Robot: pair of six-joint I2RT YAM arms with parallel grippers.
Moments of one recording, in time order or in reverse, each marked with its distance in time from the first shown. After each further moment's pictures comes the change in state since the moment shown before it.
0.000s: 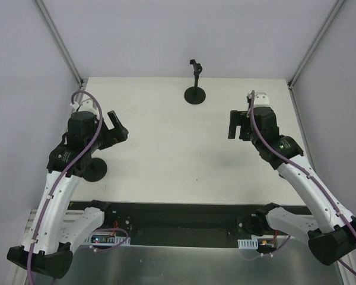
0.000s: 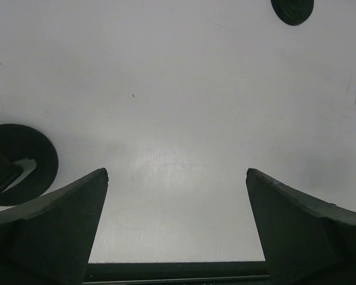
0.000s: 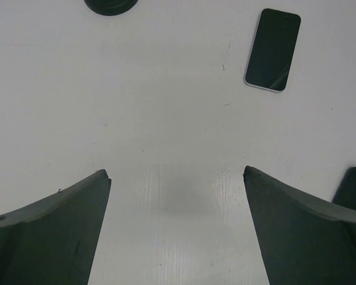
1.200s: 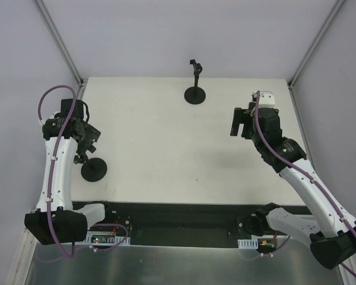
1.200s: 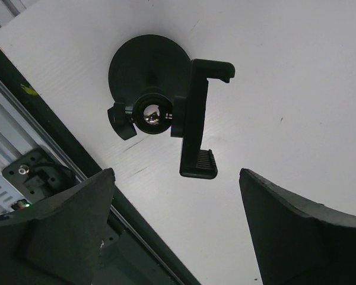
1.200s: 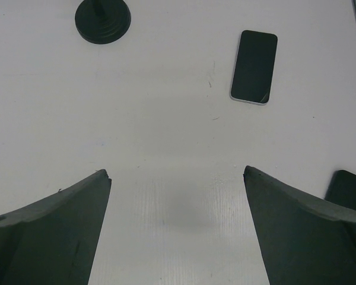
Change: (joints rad) left arm 0.319 0.294 0.189 -0.472 -0.283 -0.346; right arm 0.018 -0.044 -0.001 0.041 0.078 0.018
